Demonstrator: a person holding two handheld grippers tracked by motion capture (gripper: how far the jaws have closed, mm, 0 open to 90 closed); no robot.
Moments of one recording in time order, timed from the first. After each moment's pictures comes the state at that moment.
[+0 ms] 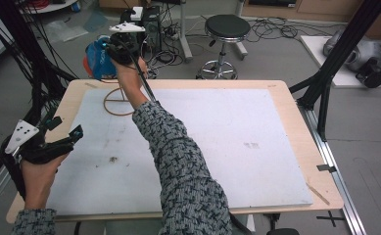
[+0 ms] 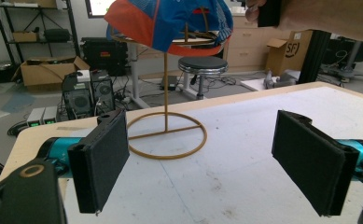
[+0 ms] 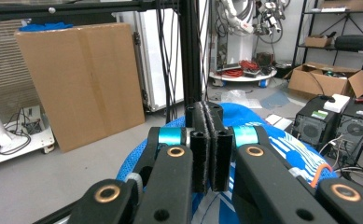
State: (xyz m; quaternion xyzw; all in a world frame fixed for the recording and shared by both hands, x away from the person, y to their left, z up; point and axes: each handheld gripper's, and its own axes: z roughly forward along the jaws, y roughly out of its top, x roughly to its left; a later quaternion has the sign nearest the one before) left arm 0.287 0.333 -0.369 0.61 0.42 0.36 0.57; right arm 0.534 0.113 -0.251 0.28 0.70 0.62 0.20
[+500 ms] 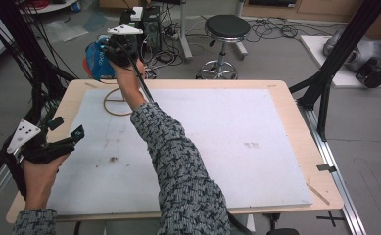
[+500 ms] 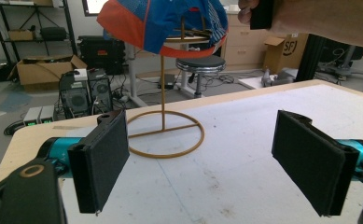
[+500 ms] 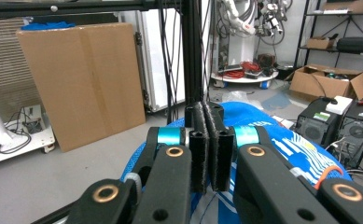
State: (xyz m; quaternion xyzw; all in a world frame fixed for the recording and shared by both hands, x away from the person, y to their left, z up) left arm 0.289 0.331 -0.370 0.61 0.42 0.36 0.57; right arm 0.533 0.118 -0.257 0.28 0.70 0.62 0.20
